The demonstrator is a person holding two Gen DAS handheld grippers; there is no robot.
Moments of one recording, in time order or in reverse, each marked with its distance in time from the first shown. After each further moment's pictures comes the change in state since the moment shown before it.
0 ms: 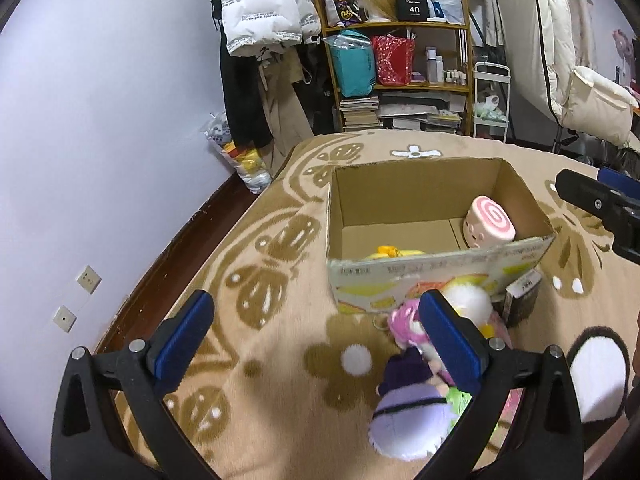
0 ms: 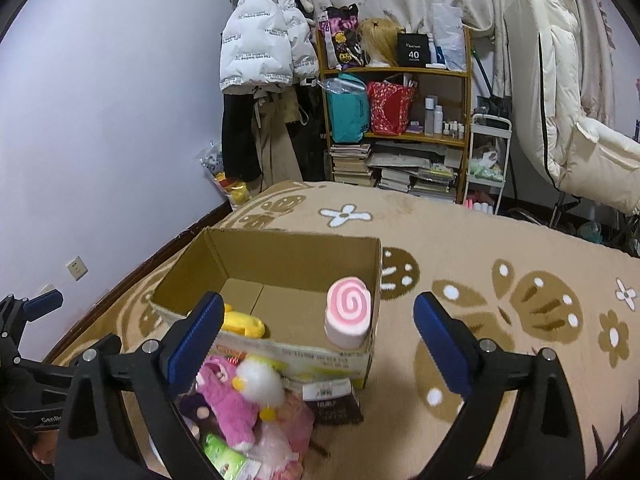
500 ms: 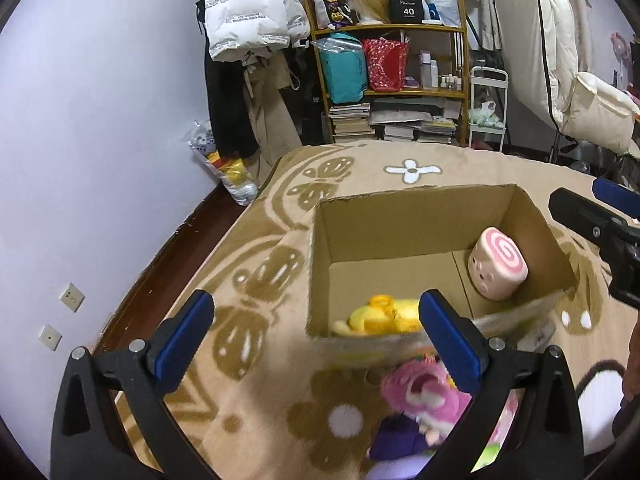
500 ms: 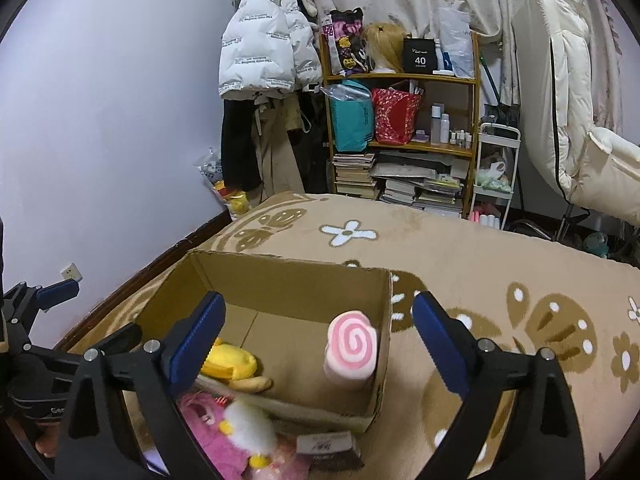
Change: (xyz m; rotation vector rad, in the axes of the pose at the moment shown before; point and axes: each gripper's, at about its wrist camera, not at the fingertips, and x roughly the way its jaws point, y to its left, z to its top) left arm 0.055 -0.009 0.040 0.005 -0.017 -0.041; right arm 0.046 -0.003 0.025 -0.013 -0.033 0.011
